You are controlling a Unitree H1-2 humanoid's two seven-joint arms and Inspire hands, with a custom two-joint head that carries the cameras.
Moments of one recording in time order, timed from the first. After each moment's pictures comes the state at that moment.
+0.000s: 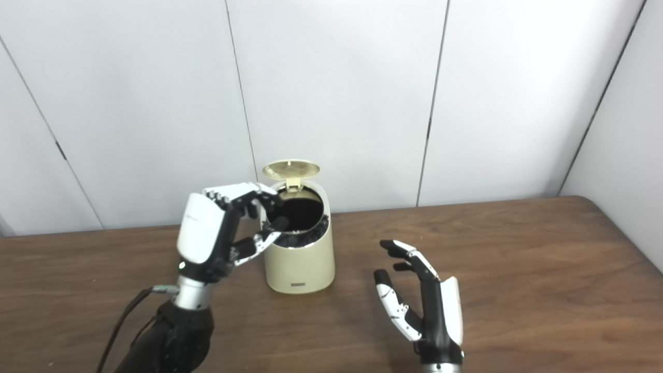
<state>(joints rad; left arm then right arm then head) -0.50 0.18 -0.29 0.25 0.78 -0.41 0.62 -0.04 0.00 0.05 -0.02 -0.50 -0.32 -0.39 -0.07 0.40</state>
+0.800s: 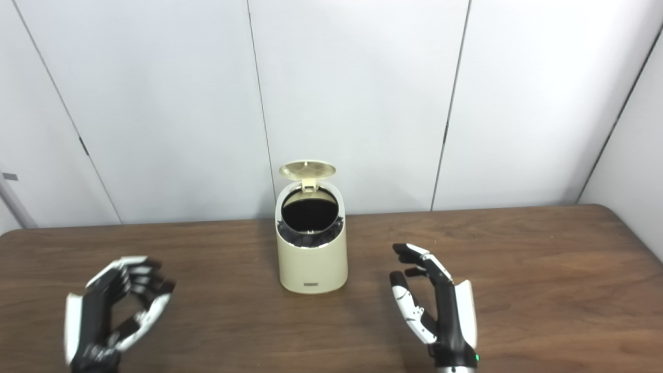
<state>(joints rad) -0.01 0.13 0.07 -0.06 0.25 -0.33 0.31 -0.04 -0.05 0.03 -0.02 -0.45 -0.32 -0.36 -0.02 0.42</state>
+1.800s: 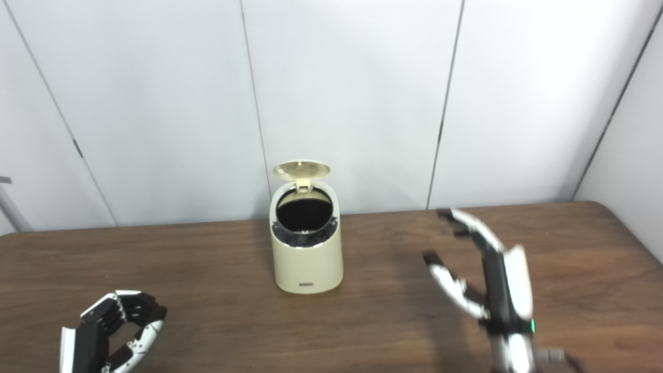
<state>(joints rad) 0.03 0.08 0.10 -0.06 0.23 -0.36 0.25 -0.22 -0.21 -0.05 -0.14 -0.55 -0.36 -0.35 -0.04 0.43</state>
